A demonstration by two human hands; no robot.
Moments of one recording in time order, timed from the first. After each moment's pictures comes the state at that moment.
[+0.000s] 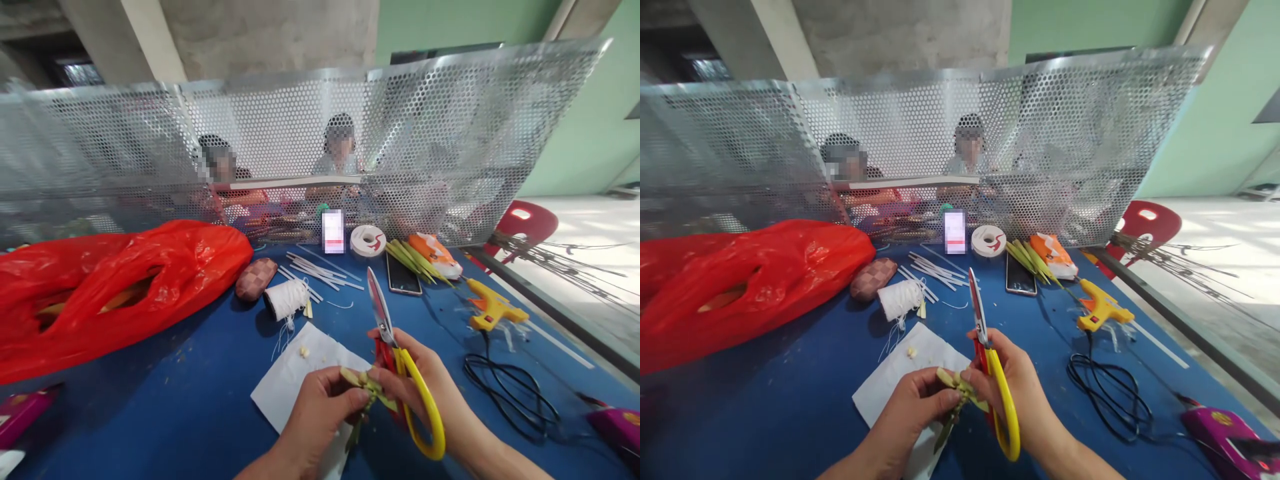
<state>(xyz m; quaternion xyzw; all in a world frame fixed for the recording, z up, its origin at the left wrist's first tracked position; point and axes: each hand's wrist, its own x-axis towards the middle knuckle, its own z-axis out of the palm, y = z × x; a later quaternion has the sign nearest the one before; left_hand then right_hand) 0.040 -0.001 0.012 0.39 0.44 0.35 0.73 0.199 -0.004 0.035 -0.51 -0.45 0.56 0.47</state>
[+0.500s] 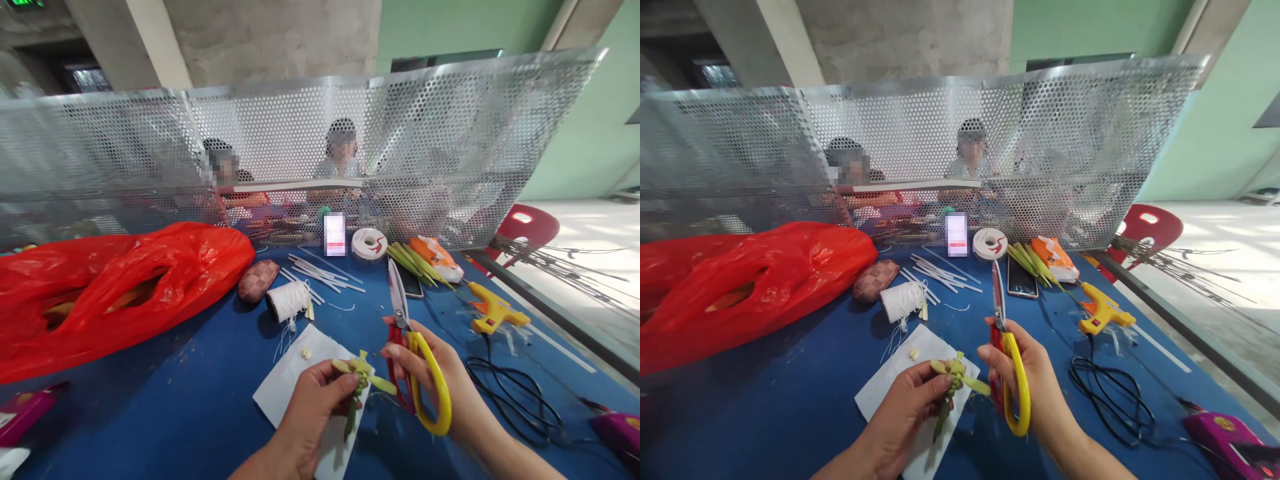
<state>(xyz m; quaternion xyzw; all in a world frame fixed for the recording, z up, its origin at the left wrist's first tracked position) 0.036 0.004 0.012 0.30 0.45 0.39 0.75 0.211 0.001 0.035 -0.56 -0.41 0.51 0.51</state>
